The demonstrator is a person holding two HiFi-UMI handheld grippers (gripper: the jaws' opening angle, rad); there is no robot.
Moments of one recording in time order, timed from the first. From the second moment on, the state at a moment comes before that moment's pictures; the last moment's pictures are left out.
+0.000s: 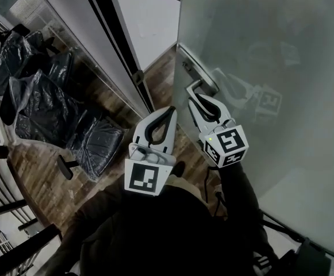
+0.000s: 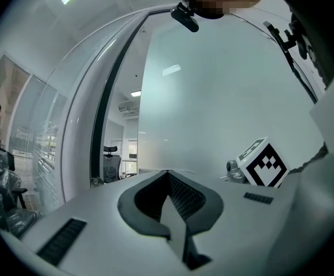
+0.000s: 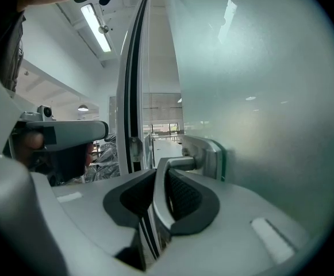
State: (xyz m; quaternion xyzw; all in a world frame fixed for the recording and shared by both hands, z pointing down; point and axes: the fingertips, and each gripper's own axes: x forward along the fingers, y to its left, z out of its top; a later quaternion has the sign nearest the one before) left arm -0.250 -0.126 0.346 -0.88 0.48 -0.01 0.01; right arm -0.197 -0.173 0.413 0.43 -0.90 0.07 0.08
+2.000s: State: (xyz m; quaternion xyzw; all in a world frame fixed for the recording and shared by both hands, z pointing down) left arm -0.332 -0.052 0.337 -0.86 0.50 -0.01 0.04; right arm -0.295 -0.080 0.424 0.35 -0.93 0.06 0.08
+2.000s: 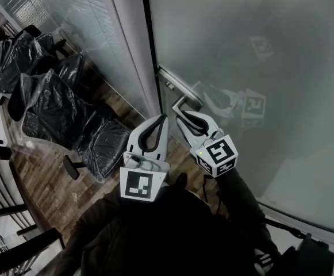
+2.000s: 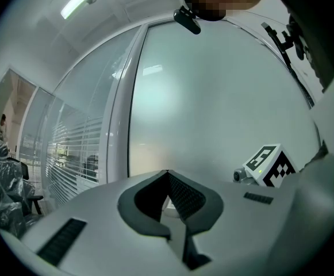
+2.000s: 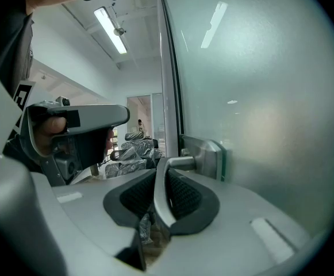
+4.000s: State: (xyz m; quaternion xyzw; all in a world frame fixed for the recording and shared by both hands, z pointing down) left arm -0.333 -0.045 0.325 -0.84 0.53 0.00 0.06; right arm -0.270 -0.036 0.321 0.36 -0.93 0.00 -0.02
